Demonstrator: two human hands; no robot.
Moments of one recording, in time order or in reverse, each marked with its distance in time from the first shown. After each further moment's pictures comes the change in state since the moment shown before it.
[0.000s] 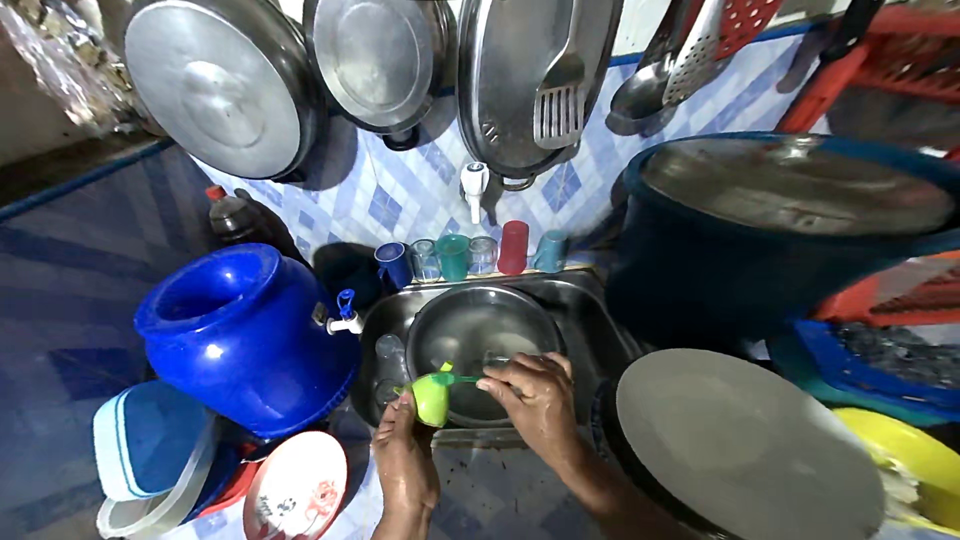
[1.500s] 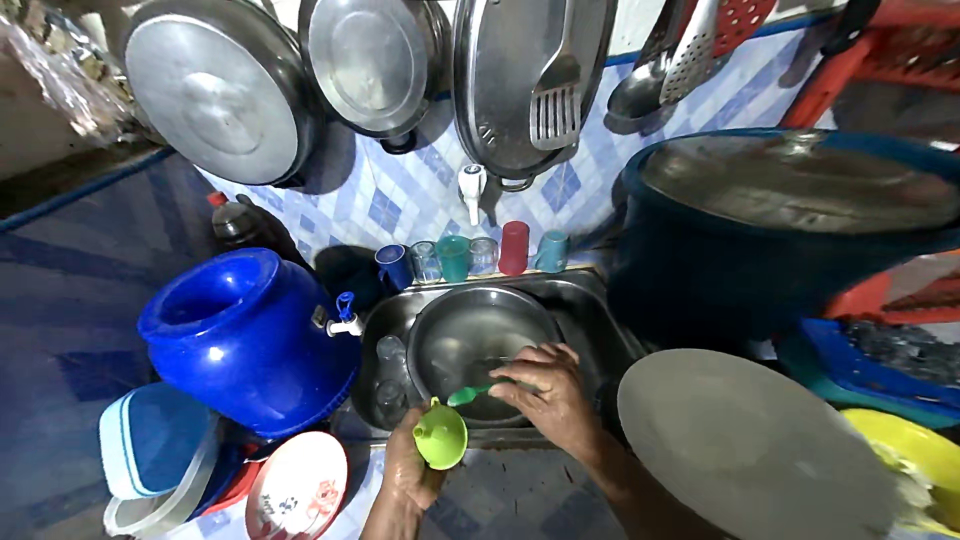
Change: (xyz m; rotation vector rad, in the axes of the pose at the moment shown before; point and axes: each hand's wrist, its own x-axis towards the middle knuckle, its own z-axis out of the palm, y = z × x) left_hand 0.007 0.002 -0.004 -0.068 -0.109 -0.456; right_hand 0.013 0.024 -0.018 0.130 -0.112 -0.042
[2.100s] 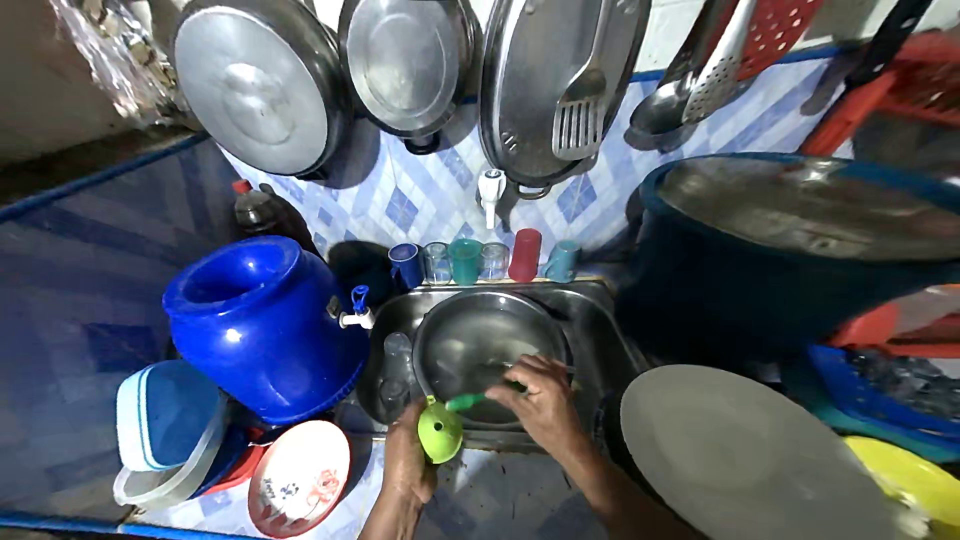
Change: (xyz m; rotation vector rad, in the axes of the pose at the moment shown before) left_hand 0.001 -0.006 -0.006 0.129 0.120 0.202; right_hand -0.003 -0.005 0.015 0.019 0.003 0.061
